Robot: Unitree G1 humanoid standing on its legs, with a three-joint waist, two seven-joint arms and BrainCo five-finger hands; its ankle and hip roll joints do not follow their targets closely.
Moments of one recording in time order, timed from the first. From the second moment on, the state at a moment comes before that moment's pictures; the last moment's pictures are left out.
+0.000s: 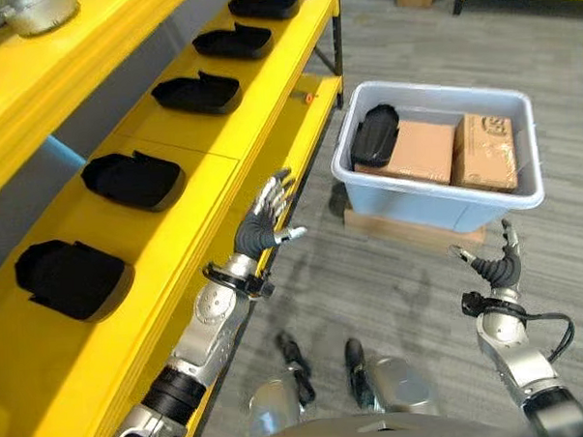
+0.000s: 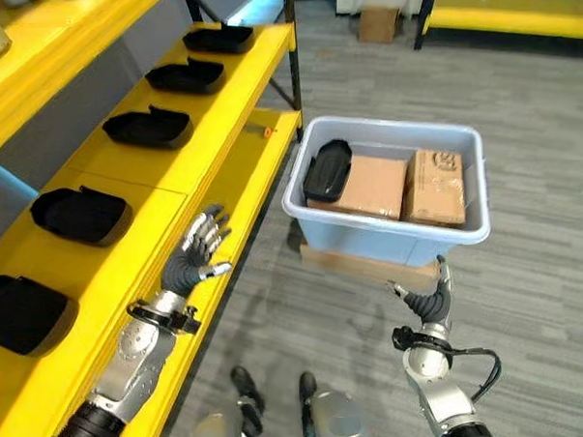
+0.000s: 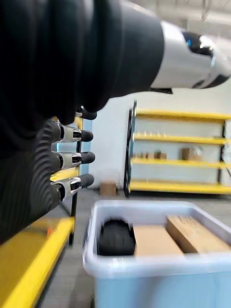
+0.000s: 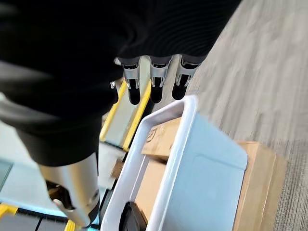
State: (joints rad) left arm -0.06 0.45 -0.38 0.04 -0.56 -0.34 -0.06; right arm 0.02 -0.41 0.20 0.26 0.16 -0.09 -0.71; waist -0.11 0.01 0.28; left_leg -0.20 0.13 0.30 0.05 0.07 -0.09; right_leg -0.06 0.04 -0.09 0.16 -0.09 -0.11
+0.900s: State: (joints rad) left arm -0.13 0.47 -0.51 0.15 -0.46 -0.29 -0.03; right arm -0.36 -0.32 0.24 0.52 0.38 0.01 -0.67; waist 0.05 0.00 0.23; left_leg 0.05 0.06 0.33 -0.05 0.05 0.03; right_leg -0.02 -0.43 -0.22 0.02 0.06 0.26
